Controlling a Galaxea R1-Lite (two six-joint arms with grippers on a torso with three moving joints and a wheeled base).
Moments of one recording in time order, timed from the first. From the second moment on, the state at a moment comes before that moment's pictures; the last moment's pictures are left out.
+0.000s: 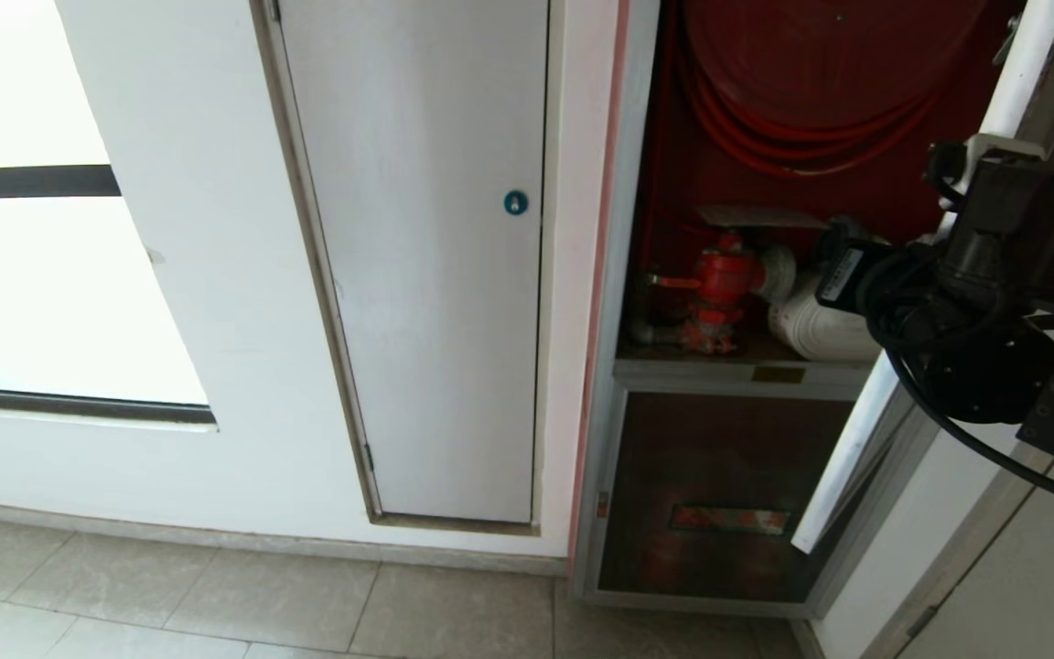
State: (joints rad) left arm 0.00 0.00 0.00 -0.01 -0.02 0.02; right arm 0.37 1.60 -0.97 -0.64 -0.80 0.14
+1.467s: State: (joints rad) left arm 0.00 0.00 0.00 -0.01 -0.02 0.02; right arm 0.31 1.50 -0.83 -0.65 -0.91 0.09
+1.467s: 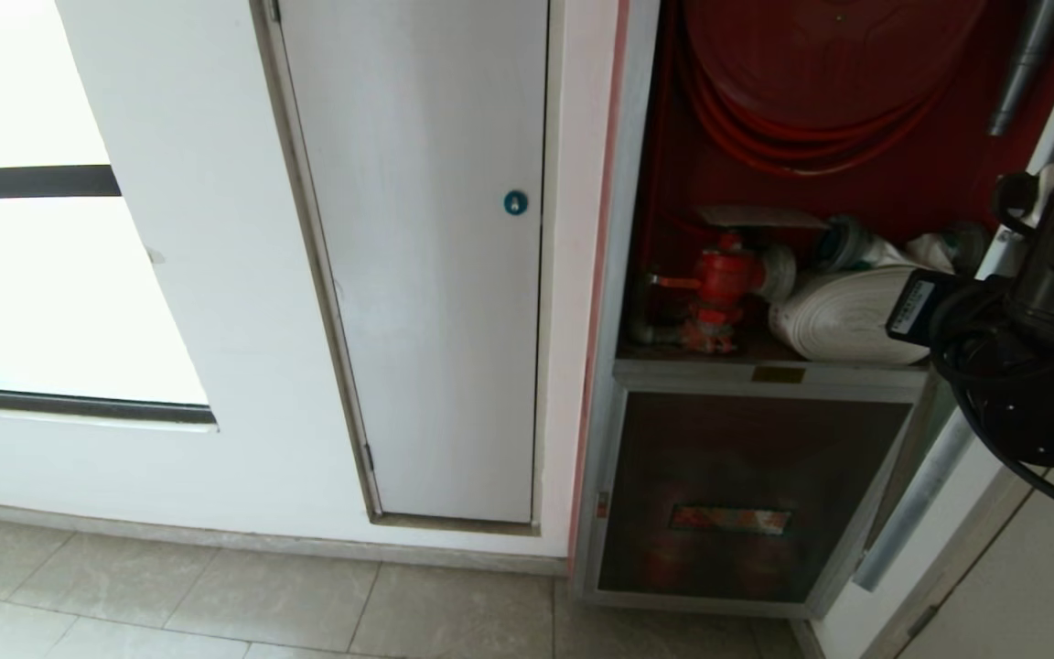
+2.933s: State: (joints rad) left arm 0.00 0.00 0.00 -0.01 -0.02 0.02; right arm 0.06 1.29 -0.66 -0.64 -0.96 -0.03
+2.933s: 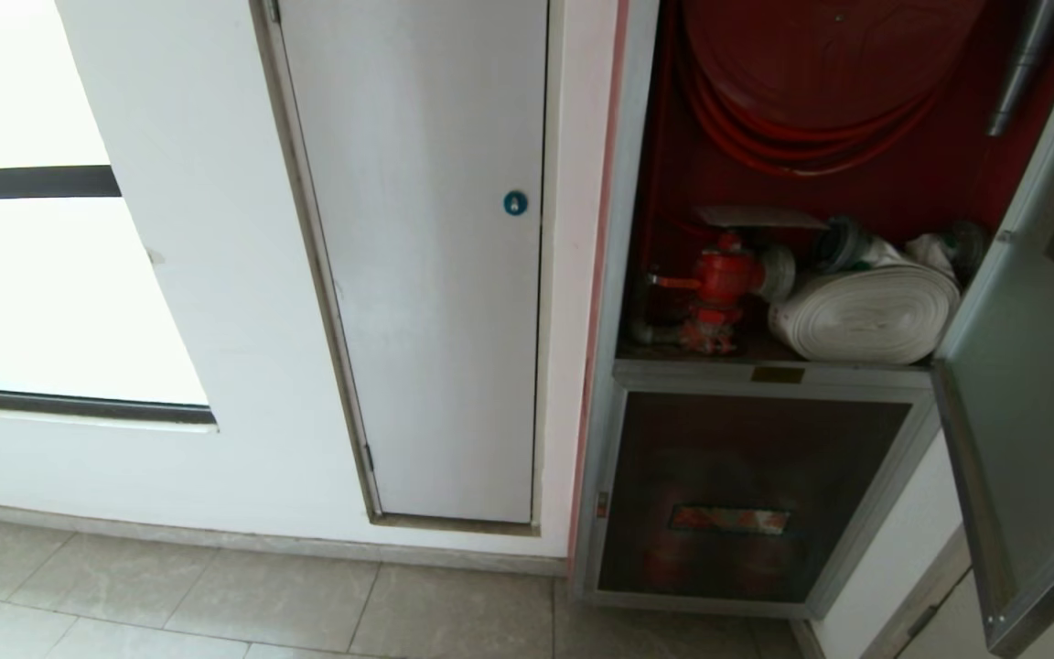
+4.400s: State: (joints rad) left arm 0.00 0.00 0.00 -0.01 -0.02 0.02; right arm -0.26 1.20 -0.62 -0.64 -0.94 -0.07
